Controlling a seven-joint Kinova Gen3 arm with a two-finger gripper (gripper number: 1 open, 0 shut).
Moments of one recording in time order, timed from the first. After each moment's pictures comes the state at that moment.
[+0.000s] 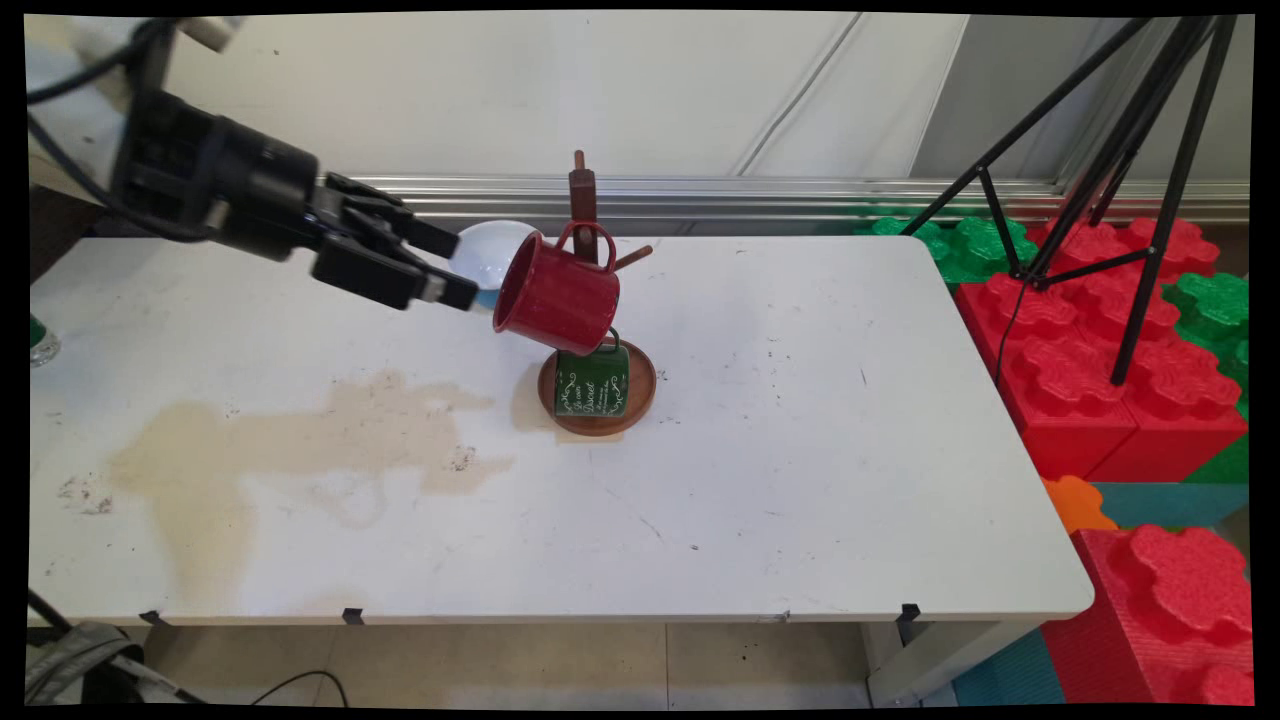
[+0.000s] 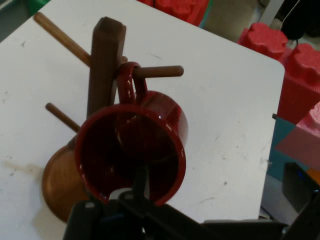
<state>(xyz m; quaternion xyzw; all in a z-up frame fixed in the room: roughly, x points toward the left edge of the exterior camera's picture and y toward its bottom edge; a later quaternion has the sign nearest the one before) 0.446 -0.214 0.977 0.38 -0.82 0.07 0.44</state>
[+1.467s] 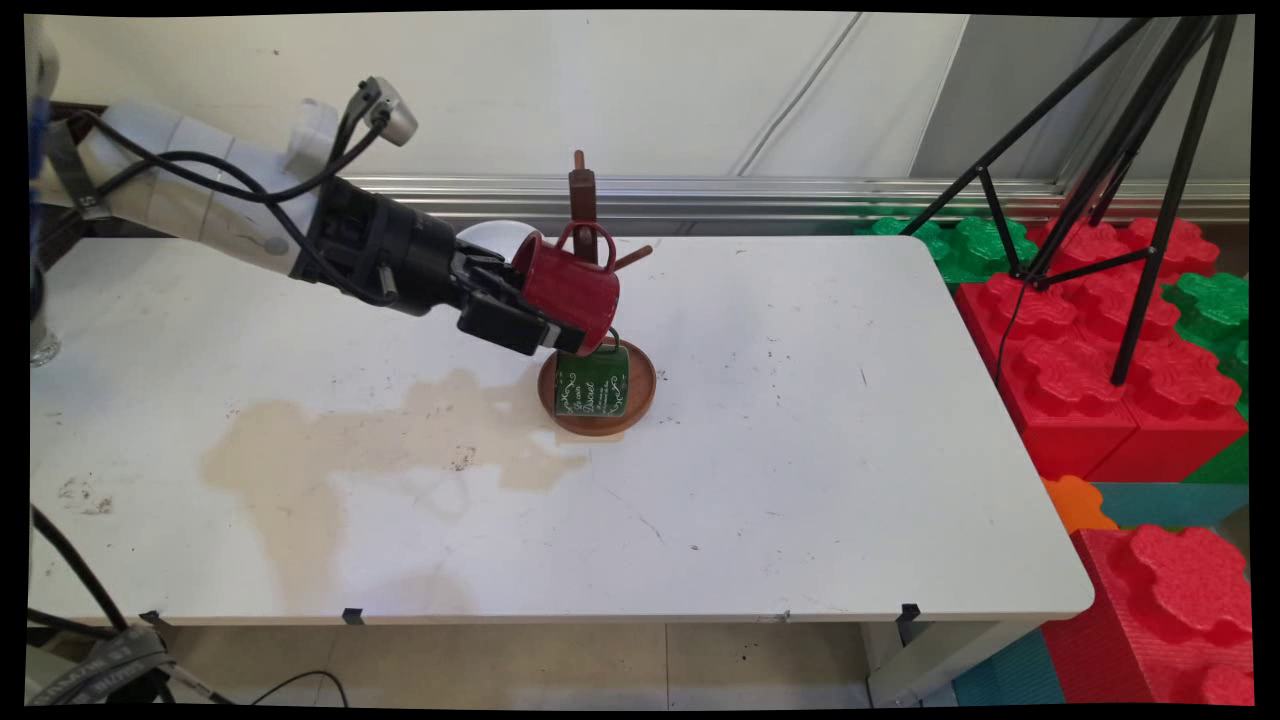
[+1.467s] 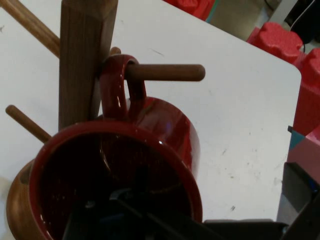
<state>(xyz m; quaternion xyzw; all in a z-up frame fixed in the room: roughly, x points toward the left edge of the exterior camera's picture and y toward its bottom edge) 0.387 -0.255 0.913 0.40 -0.80 0.06 0.44</state>
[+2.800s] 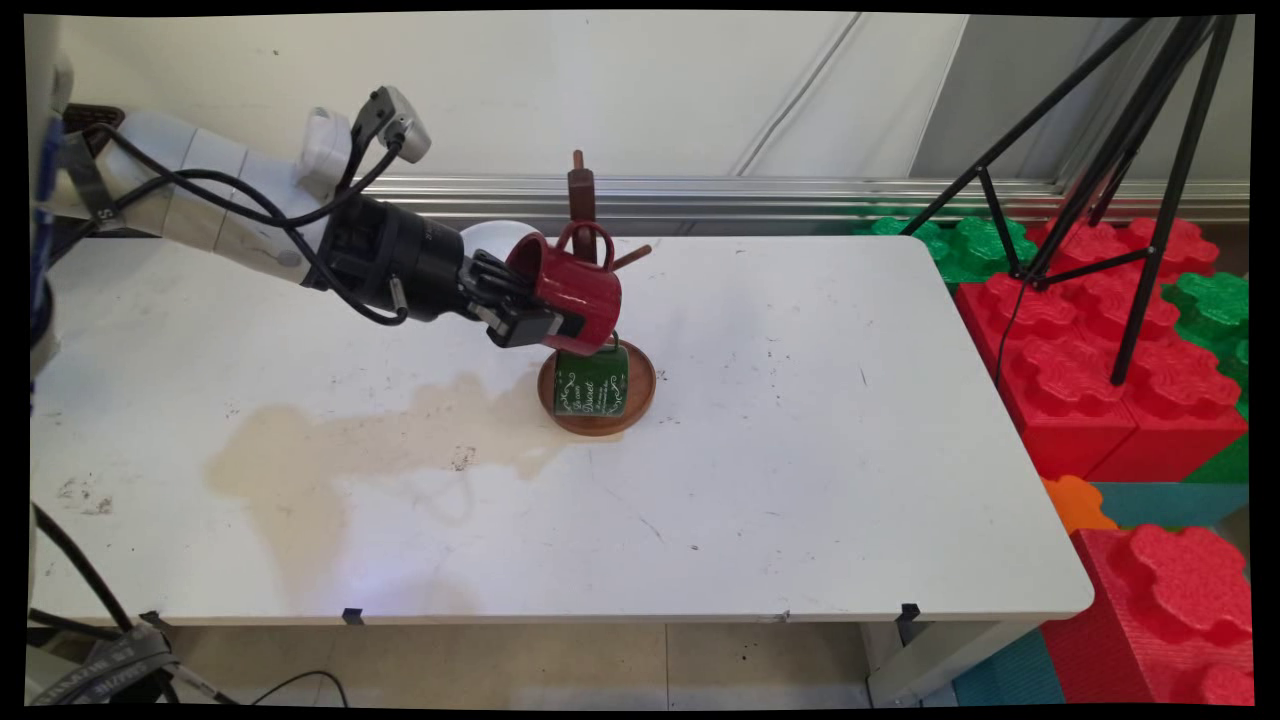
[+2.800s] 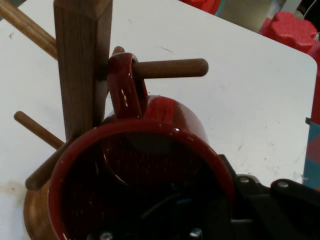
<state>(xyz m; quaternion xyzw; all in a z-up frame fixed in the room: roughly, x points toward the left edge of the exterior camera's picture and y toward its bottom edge) 0.382 -0.255 0.908 0.38 -0.82 0.08 0.43</state>
